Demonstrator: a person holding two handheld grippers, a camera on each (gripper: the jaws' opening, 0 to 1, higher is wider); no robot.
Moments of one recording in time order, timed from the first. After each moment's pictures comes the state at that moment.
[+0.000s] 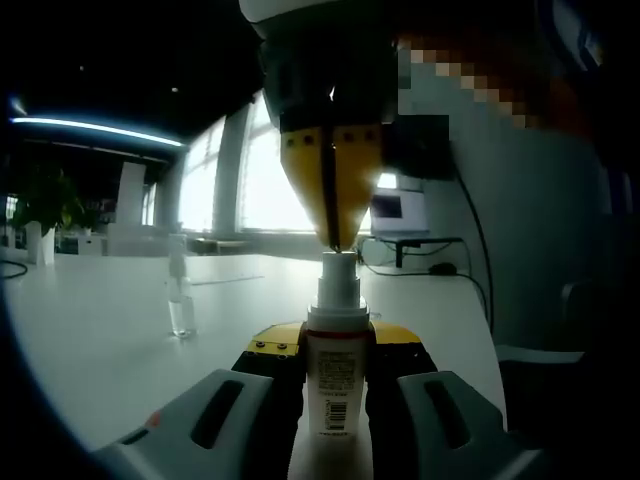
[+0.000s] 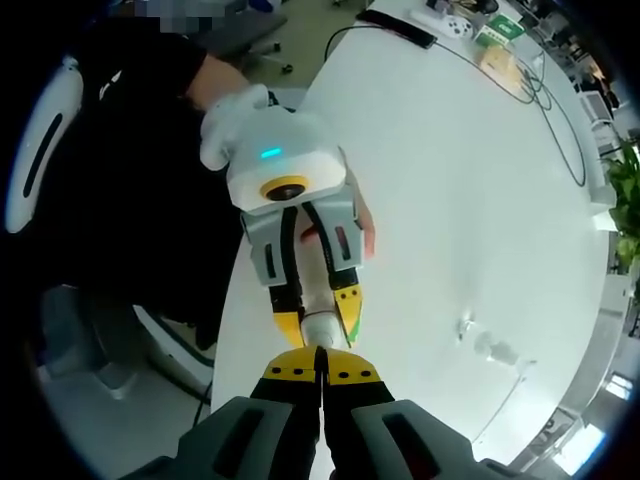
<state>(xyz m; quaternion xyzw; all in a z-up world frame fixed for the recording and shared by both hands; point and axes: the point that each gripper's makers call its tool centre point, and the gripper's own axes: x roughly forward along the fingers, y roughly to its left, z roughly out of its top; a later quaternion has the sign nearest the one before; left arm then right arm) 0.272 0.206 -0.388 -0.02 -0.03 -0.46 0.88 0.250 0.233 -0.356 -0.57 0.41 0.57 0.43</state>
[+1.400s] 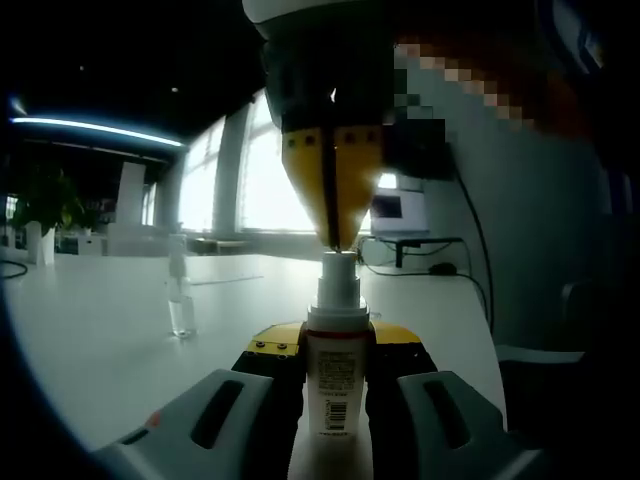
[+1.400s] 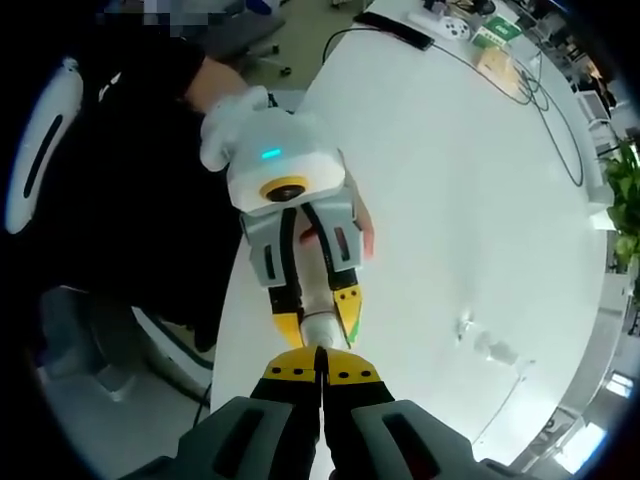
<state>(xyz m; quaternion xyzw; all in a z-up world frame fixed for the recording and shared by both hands) 0.273 0.206 -0.388 -0.02 -0.03 -0.47 0.88 0.250 0.233 -0.356 -0.57 0.41 0.57 0.43</state>
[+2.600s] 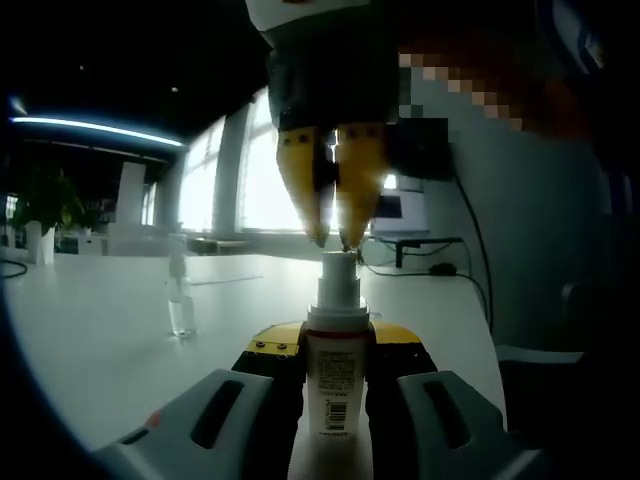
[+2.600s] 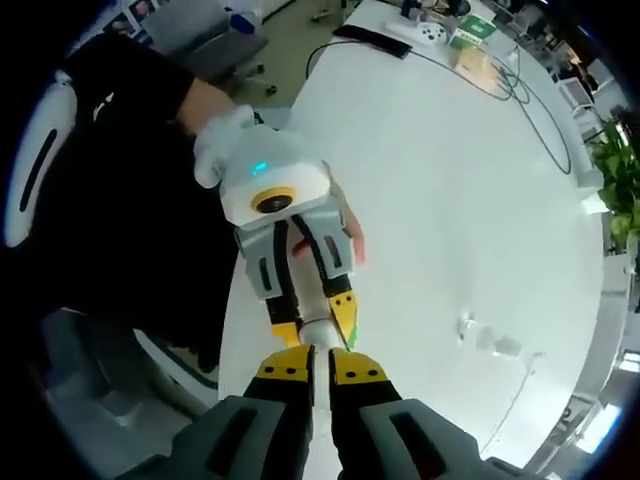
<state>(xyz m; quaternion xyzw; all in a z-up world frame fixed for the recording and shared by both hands) 0.273 0.206 -0.388 -0.02 -0.03 -0.47 0.88 0.242 0.245 -0.351 -0.51 0.40 0.59 0.48</state>
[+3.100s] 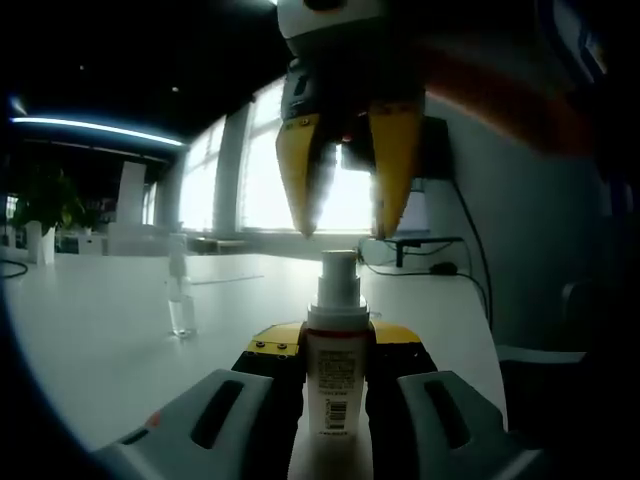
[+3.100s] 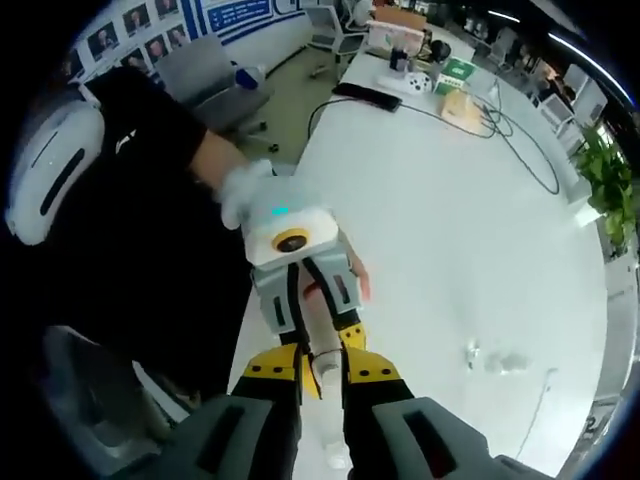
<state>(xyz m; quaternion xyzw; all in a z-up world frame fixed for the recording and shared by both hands) 0.273 0.205 -0.389 -0.02 -0.03 -0.46 0.88 0.244 0.245 -0.345 -0.44 0.34 0.63 0.55</state>
